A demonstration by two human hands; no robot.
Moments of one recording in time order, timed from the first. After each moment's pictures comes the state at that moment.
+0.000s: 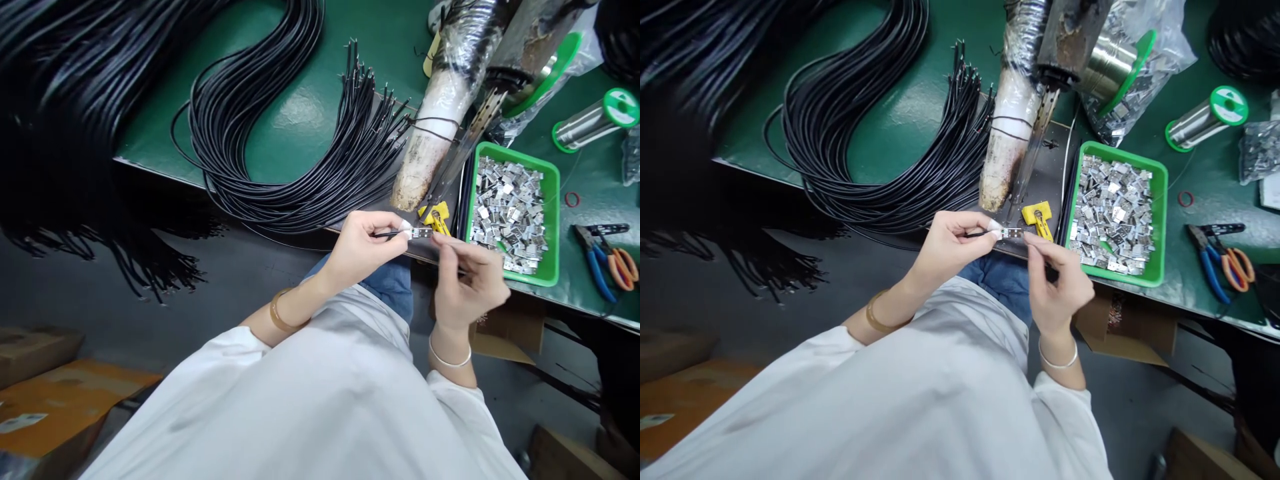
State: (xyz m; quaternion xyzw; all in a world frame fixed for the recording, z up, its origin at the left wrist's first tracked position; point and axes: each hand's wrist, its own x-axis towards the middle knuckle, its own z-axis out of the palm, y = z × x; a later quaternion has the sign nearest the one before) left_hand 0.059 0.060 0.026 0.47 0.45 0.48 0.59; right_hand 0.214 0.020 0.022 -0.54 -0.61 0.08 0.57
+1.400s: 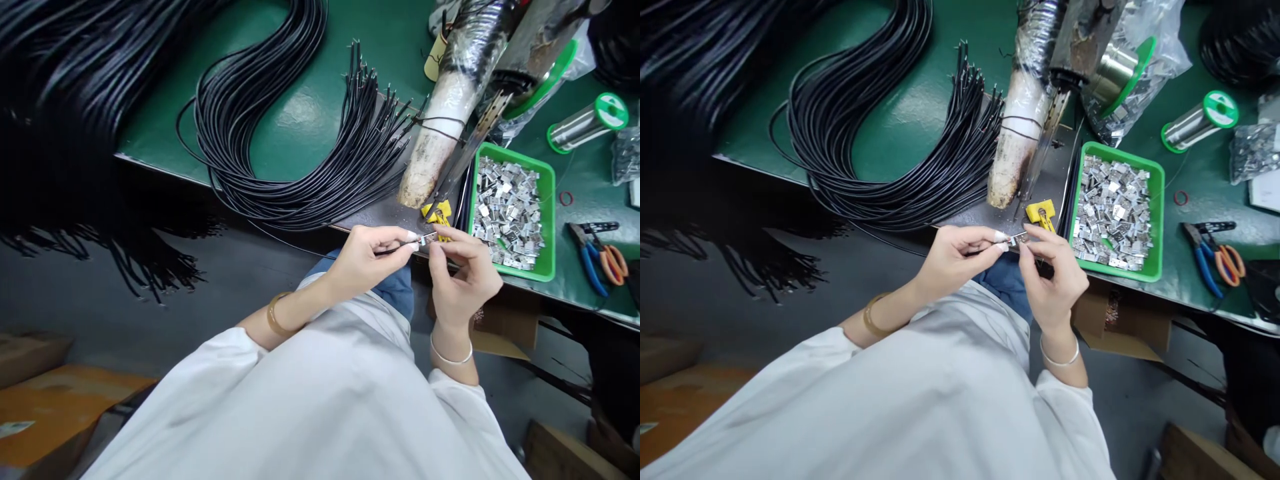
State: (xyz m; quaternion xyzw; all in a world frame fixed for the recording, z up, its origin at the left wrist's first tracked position) left_hand 0.050 0.039 0.023 0.53 0.39 0.46 0.59; right_hand 0.211 0.019 0.028 -0.53 -0.66 0.09 0.51
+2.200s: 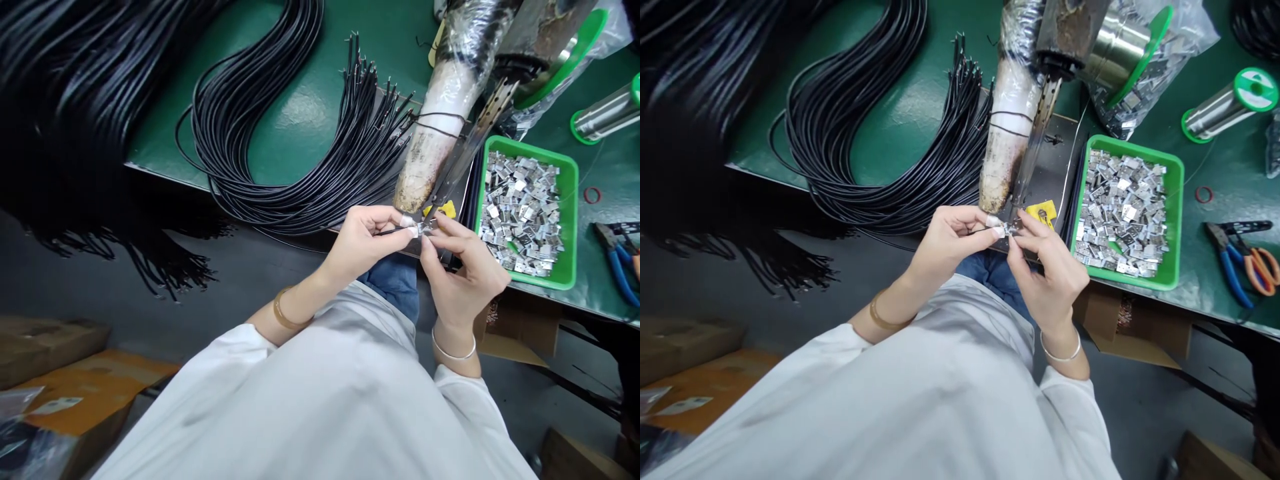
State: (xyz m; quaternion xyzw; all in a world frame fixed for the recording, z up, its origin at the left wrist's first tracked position) left_hand 0.056 0.068 0.027 0.42 0.41 0.50 0.64; right_hand 0.206 0.034 0.035 -0.51 -0.70 0.07 0.49
